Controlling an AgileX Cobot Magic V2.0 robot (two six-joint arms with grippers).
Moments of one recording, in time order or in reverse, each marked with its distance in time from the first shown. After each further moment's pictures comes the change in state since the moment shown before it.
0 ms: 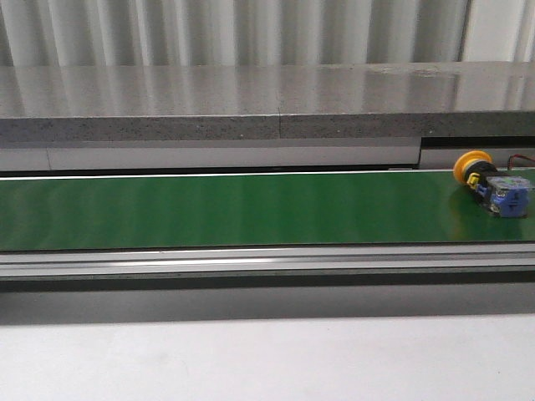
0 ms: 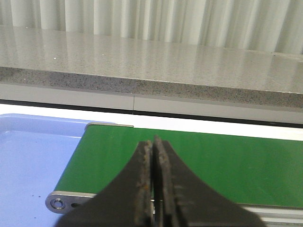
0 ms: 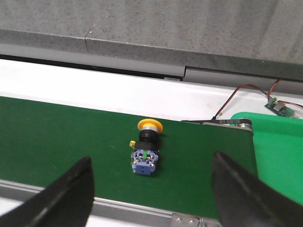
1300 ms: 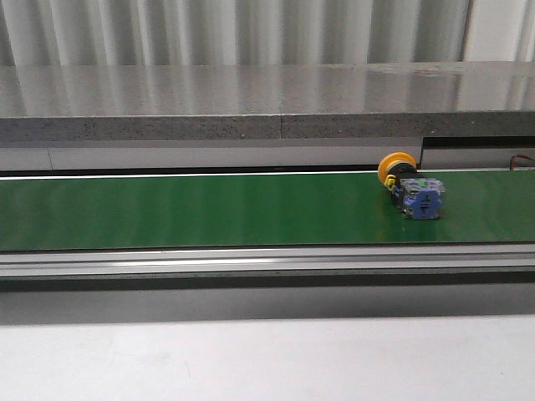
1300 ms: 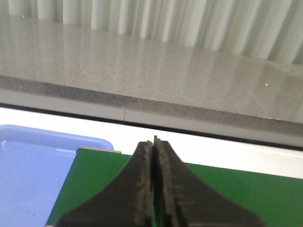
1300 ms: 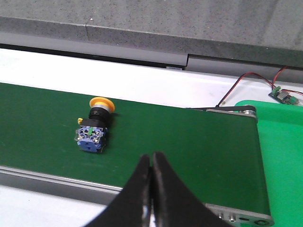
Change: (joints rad) left arm 0.000 0.291 -0.473 -0.080 0.312 0.000; right arm 0.000 -0.035 0.047 -0.002 -0.002 0.000
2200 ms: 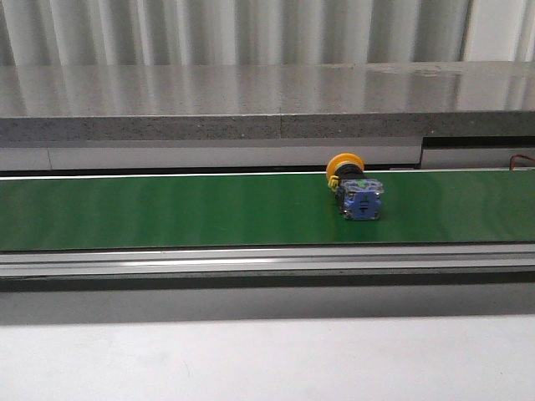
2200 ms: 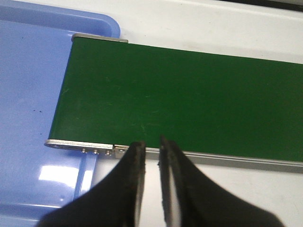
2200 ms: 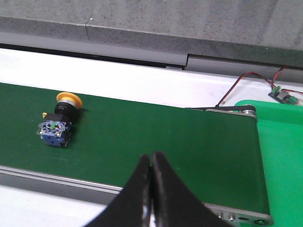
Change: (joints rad) left arm 0.000 0.544 -0.326 -0.043 0.390 0.073; right arm 0.000 0.000 0.000 0.000 0.000 0.000
